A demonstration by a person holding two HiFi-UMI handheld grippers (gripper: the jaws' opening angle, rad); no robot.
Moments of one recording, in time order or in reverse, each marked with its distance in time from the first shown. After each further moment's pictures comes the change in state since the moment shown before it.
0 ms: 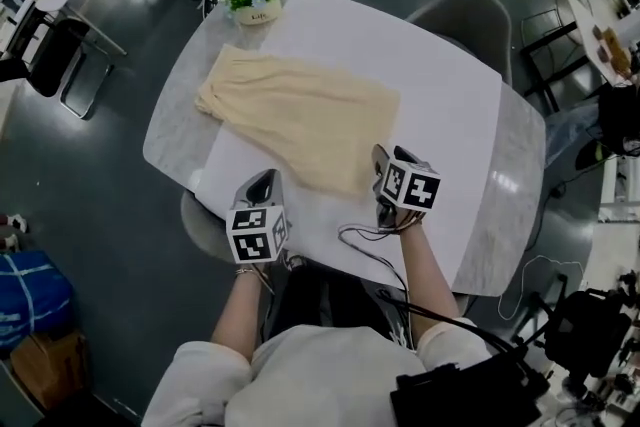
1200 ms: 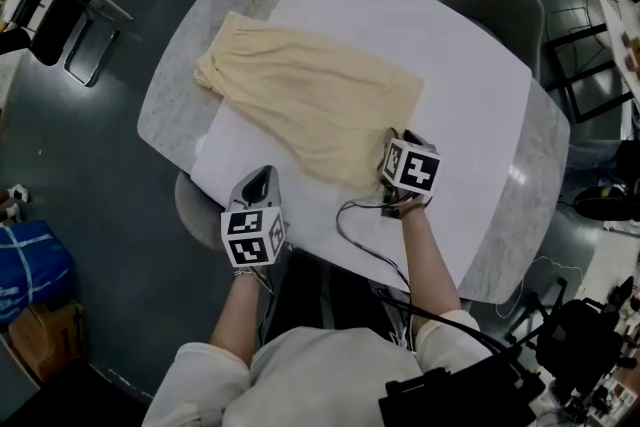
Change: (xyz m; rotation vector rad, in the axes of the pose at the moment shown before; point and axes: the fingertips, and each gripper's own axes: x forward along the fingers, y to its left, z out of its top) left arm 0.011 0.024 -0.043 -0.050 0.041 0.082; right arm 0.059 -0.019 -0.017 -0.077 0.105 -0.125
